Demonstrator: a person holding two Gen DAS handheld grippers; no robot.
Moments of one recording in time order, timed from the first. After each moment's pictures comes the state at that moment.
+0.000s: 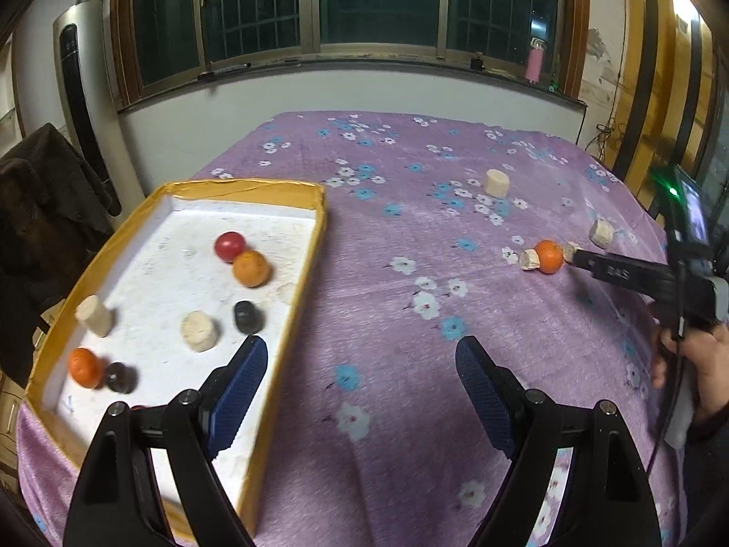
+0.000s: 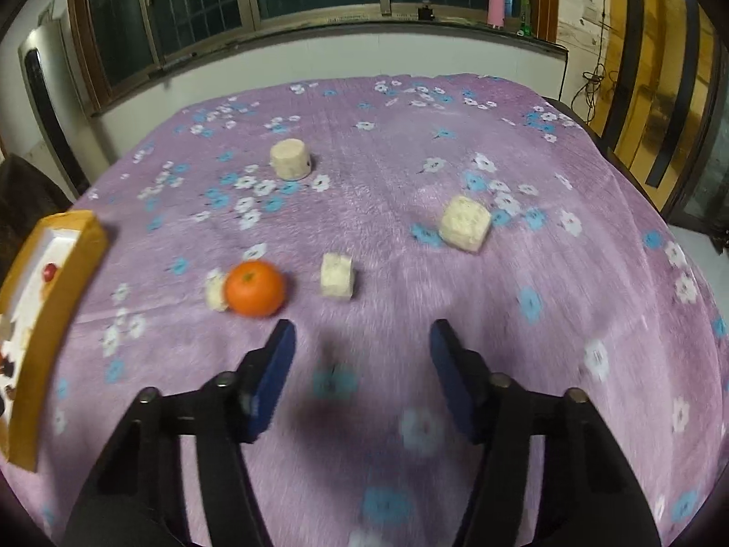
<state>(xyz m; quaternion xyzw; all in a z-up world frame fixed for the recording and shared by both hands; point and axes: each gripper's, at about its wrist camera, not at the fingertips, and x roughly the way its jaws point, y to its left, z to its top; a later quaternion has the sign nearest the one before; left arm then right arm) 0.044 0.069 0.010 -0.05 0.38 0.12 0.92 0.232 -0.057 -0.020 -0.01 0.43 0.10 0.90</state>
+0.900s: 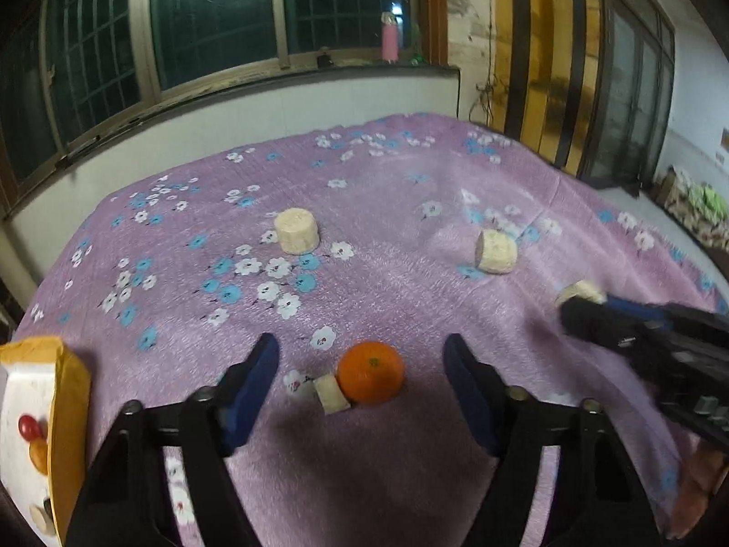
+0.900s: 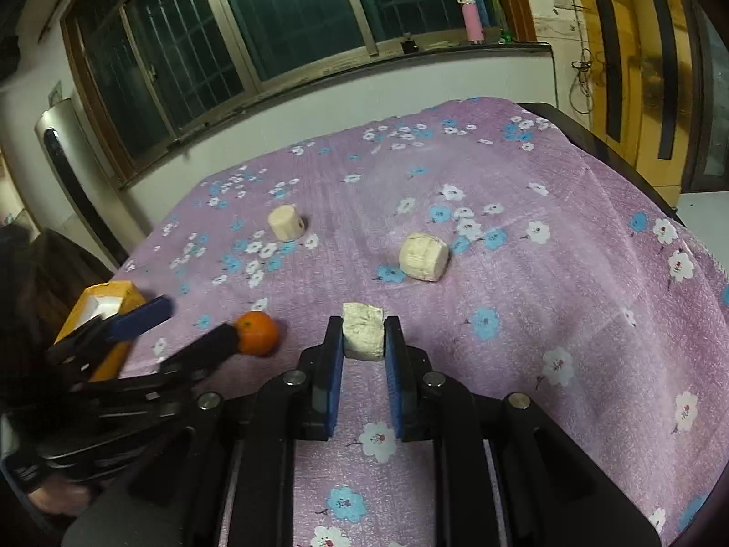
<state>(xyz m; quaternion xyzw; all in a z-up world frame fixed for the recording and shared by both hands) 0.192 -0.057 -0.016 0.05 0.37 -0.06 0.93 0.211 -0.119 -0.002 0.11 0.36 0.15 0.91</state>
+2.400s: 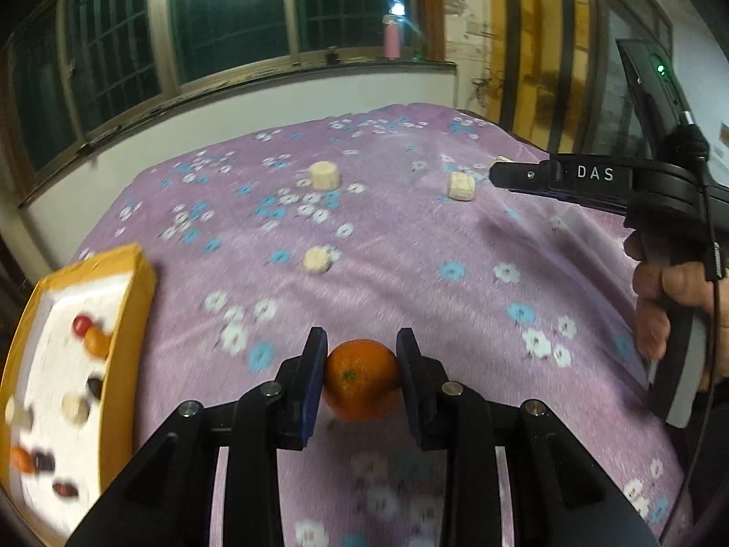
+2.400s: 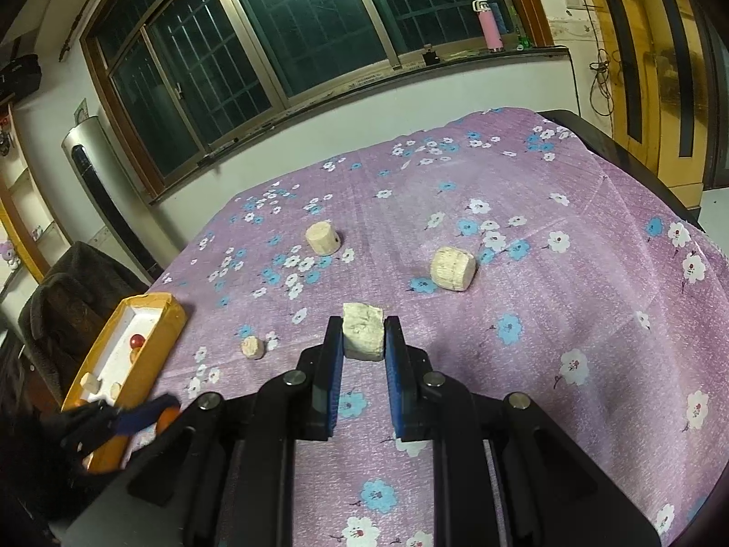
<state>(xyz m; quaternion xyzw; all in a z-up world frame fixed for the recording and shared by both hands) 0.061 -0.031 0.002 0.04 0.37 -0.04 0.93 0.203 -0.126 0.011 0.14 0.34 0.19 0.91</state>
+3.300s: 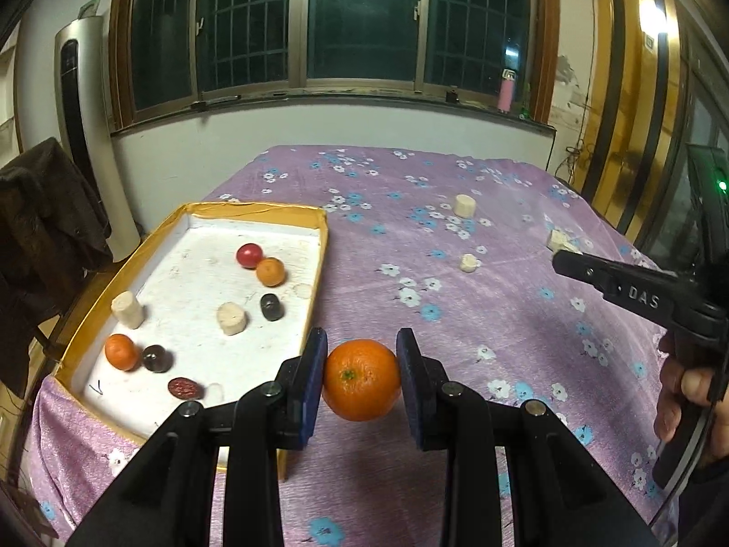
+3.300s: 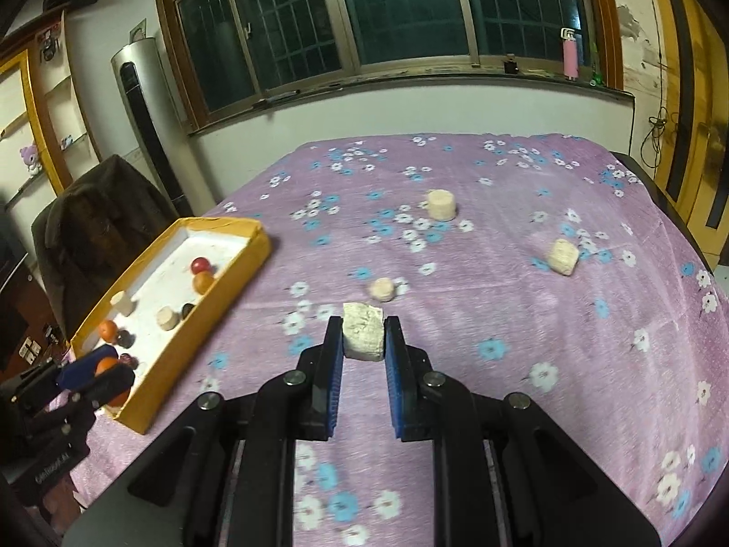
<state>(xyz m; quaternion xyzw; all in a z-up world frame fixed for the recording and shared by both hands) -0.028 0.074 0.037 -0.06 0.32 0.08 0.94 0.124 -0.016 0.046 0.03 0.35 0.24 0.90</state>
